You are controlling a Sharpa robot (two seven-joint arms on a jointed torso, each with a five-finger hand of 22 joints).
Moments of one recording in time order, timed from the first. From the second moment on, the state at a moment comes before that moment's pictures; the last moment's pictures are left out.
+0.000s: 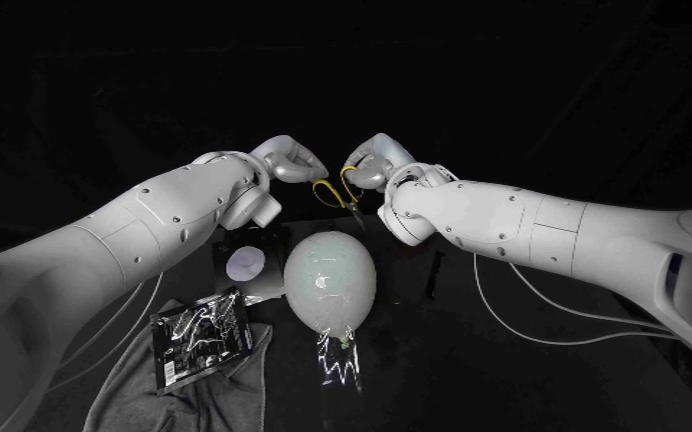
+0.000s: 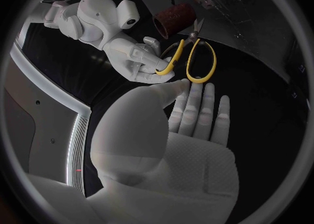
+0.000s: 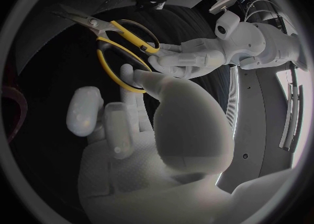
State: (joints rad) left arm 1.44 -0.22 -0.06 0.67 -0.67 -0.01 0.10; left_hand 1.39 -0.12 0.63 0.06 0.05 0.90 0.21 0.29 0.44 1.09 0.18 0.08 0.06 0.84 0.17 0.09 0.26 0.09 0.54 0.29 0.06 0.05; right arm 1.44 -0.48 -0.17 1.13 -0.88 -0.70 -0.20; right_hand 1.30 -0.15 0.73 0.03 0.15 1.06 0.09 0.33 0.65 1.41 0.06 0.12 0.17 1.46 -0.04 1.45 1.11 0.09 1.35 0.06 1.18 1.31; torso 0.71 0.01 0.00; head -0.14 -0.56
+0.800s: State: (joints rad) left arm 1.44 -0.24 -0.06 0.67 -0.76 0.05 0.10; left_hand 1.43 -0.21 0.45 0.04 0.05 0.81 0.21 0.23 0.40 0.99 0.21 0.07 0.06 0.78 0.19 0.07 0.23 0.09 0.45 0.29 0.05 0.05; right arm 1.44 -0.50 -0.16 1.16 -0.88 -0.71 -0.19; right_hand 1.30 -0.16 0.74 0.02 0.15 1.06 0.09 0.32 0.65 1.41 0.06 0.12 0.17 1.46 -0.04 1.45 1.11 0.09 1.35 0.06 1.18 1.31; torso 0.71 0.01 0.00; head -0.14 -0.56
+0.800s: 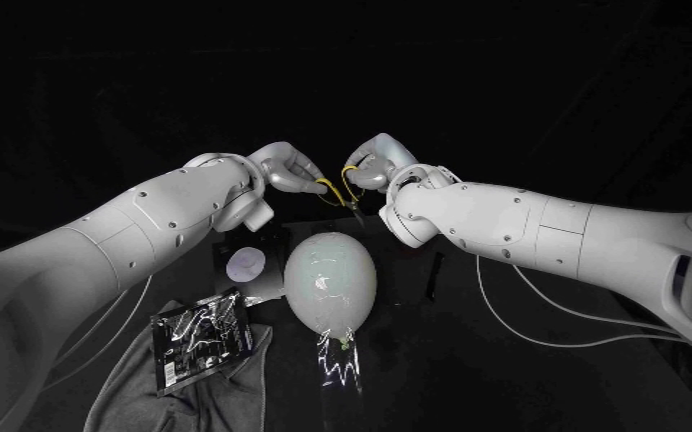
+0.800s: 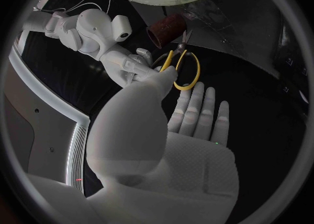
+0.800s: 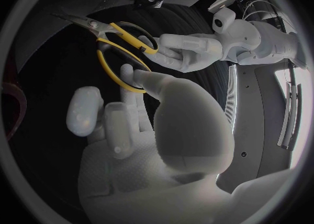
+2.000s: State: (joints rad) left arm 1.43 -0.20 -0.06 0.69 -0.72 0.00 0.14; left_hand 1.41 -0.09 0.69 0.06 0.04 0.96 0.18 0.33 0.45 1.20 0.13 0.09 0.07 0.96 0.13 0.15 0.25 0.09 0.70 0.29 0.09 0.07; right arm 1.45 -0.49 -0.16 1.15 -0.89 -0.73 -0.18; right_hand 1.28 -0.14 0.74 -0.01 0.15 1.06 0.09 0.33 0.65 1.41 0.06 0.12 0.18 1.46 -0.04 1.45 1.10 0.08 1.35 0.06 1.18 1.31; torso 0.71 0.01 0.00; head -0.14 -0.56
